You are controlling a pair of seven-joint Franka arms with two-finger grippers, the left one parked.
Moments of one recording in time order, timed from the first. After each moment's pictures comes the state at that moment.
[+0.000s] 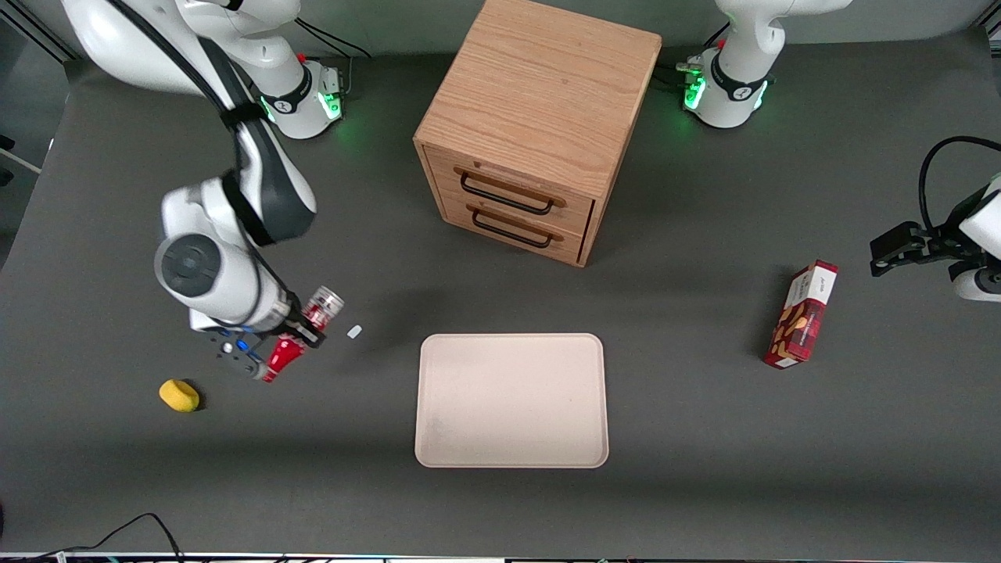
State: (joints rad) arm 0.20 0.33 0.07 -1.68 -0.07 1.92 0.93
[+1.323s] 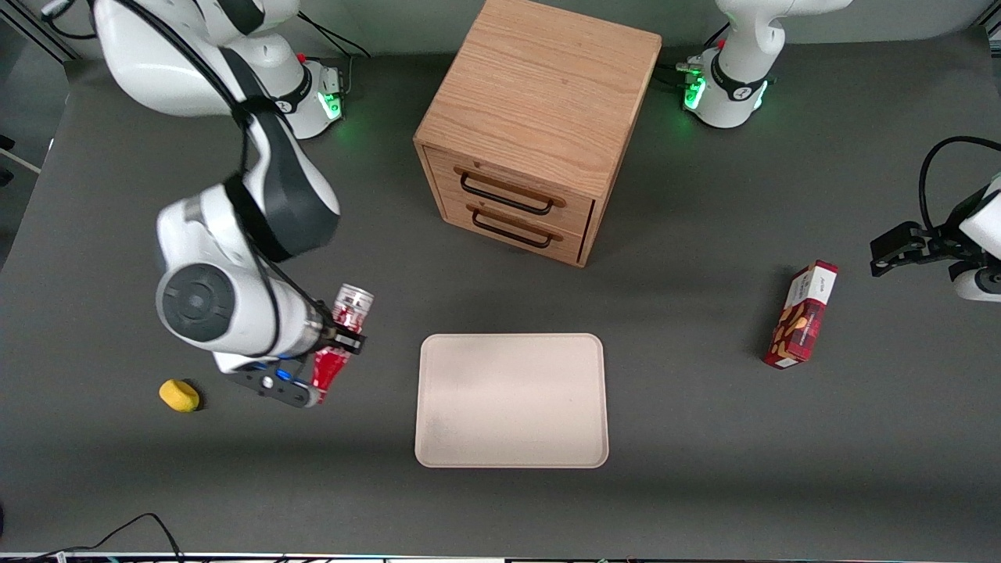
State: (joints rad) arm 0.32 0.72 0.09 -1.01 -0.01 1.59 0.72
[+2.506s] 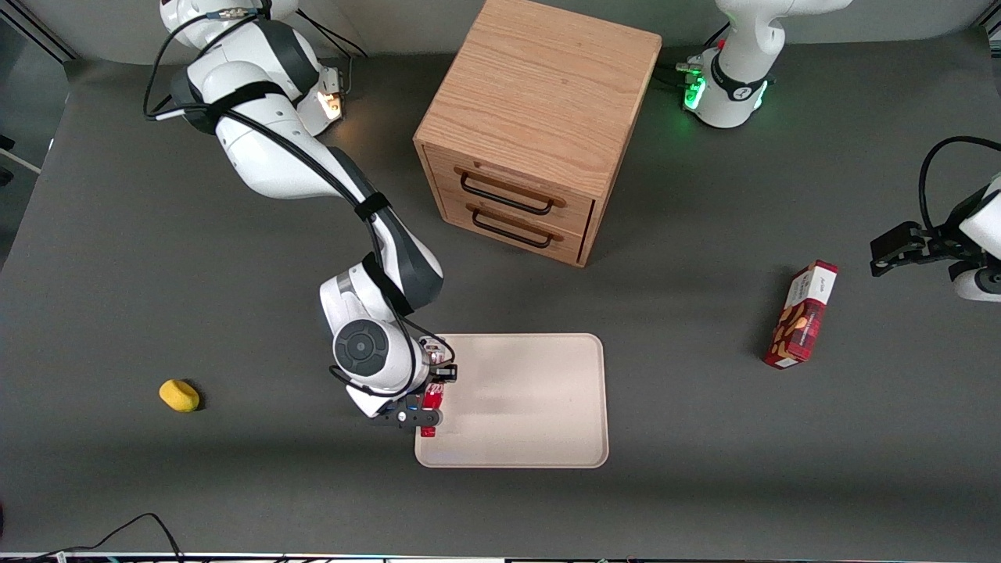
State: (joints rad) arm 0.41 1.02 0.08 -0.98 -0.01 1.99 0.50
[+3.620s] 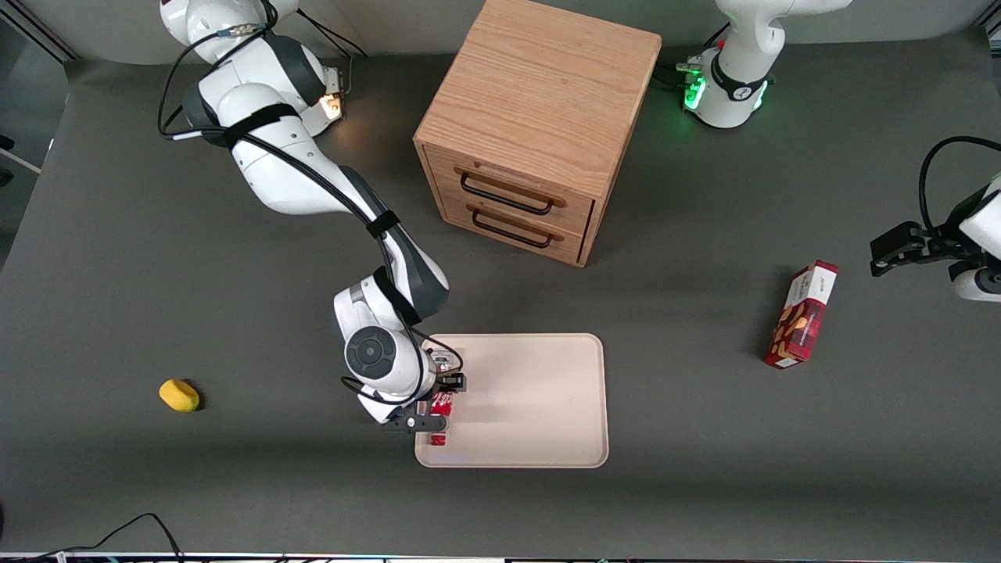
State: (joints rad) arm 0.41 1.09 0.08 -0.97 -0.01 2.10 0.48
